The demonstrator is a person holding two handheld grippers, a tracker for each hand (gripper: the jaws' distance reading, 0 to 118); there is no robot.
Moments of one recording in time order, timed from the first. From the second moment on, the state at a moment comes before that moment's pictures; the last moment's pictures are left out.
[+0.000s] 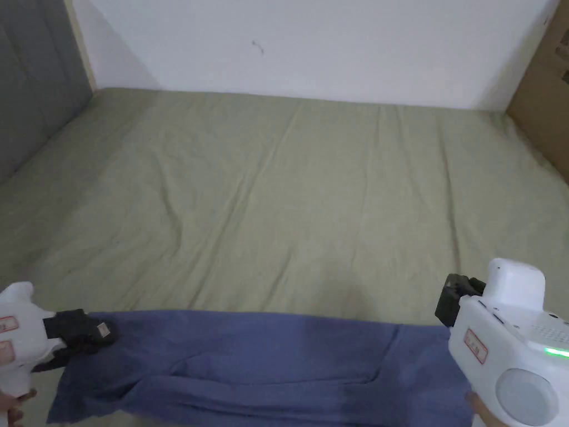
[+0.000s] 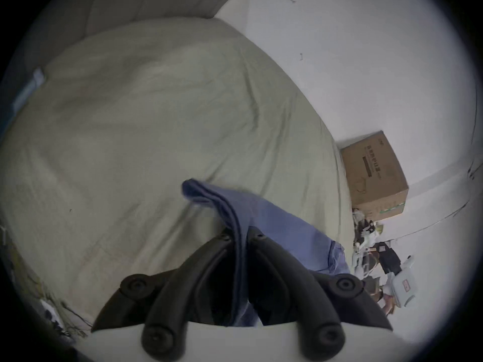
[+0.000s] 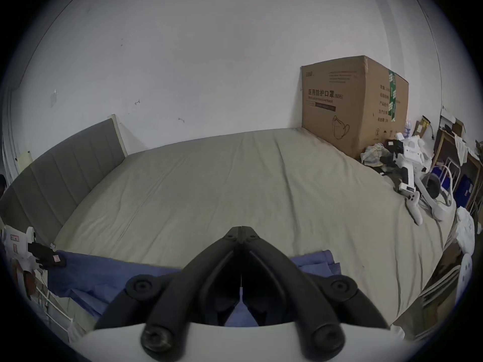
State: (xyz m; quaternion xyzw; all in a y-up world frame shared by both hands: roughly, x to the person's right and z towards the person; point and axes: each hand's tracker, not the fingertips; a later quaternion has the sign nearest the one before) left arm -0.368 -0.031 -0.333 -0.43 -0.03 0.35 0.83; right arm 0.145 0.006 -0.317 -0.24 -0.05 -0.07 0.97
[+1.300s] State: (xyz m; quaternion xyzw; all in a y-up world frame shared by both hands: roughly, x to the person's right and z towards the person) left arm -0.112 -0.052 -0.376 -0.49 -0.15 0.12 0.85; right arm 0.252 -0.012 -0.285 -0.26 -0.10 -0.15 0.95
